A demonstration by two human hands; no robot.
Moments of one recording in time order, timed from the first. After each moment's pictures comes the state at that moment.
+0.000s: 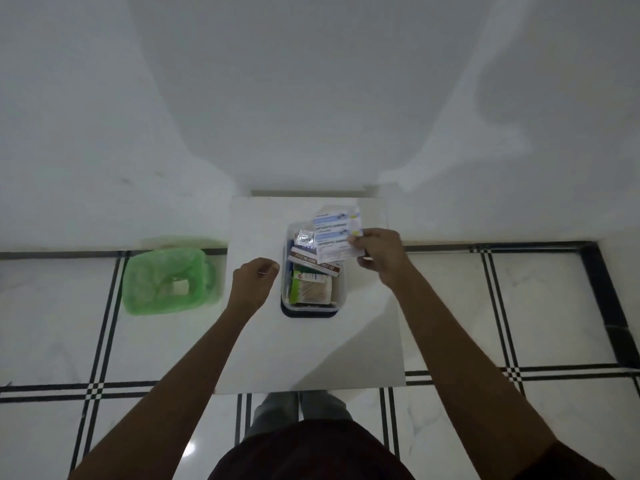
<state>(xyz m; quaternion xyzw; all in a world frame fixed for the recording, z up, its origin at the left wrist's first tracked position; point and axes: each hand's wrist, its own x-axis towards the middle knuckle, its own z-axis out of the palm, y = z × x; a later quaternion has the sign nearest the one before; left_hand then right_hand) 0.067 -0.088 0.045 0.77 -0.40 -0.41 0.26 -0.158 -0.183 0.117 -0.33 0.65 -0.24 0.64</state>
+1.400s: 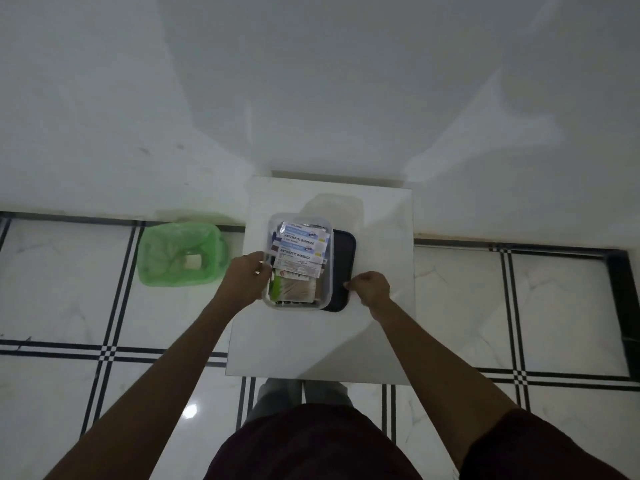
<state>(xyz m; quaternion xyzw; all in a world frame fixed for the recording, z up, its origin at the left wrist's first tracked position) 0.110 -0.068 0.038 0.76 -0.44 -0.43 0.20 -0.142 -0.133 -0.021 -0.42 0.74 -0.04 0.52</state>
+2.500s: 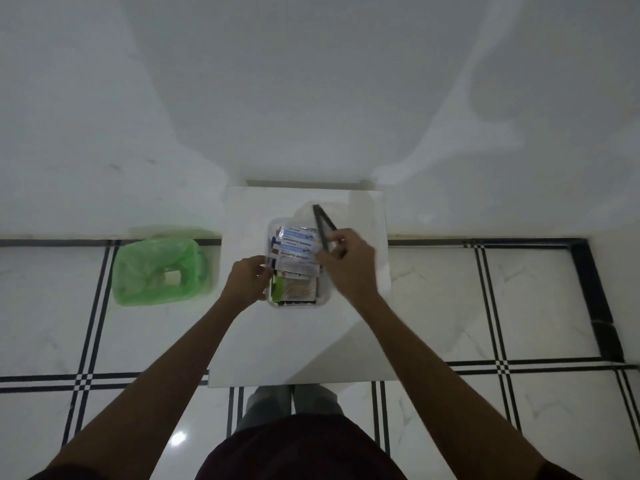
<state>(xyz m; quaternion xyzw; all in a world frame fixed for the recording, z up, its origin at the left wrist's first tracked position) 0.074 -0.086 0.034 0.73 -0.42 -0.48 0.24 -0.120 -0.133 0.106 -0.59 0.65 -0.25 0.41</state>
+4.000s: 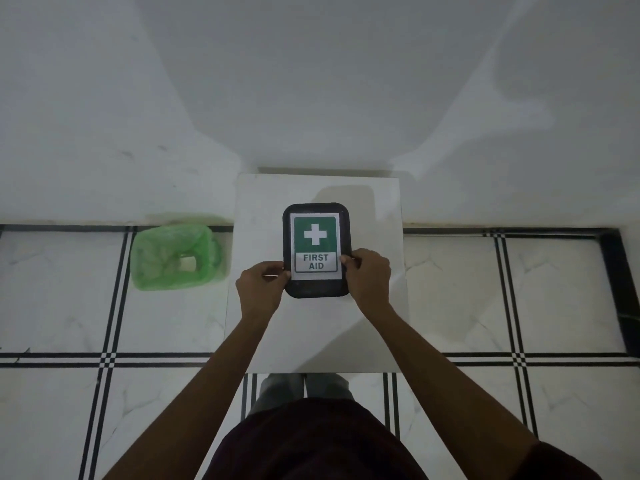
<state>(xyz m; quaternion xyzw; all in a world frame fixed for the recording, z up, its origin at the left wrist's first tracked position) 0.038 -0.055 0.050 0.82 -0.27 -0.39 0.33 -0.132 -0.117 0.038 -0.60 0.72 -0.17 0.32</state>
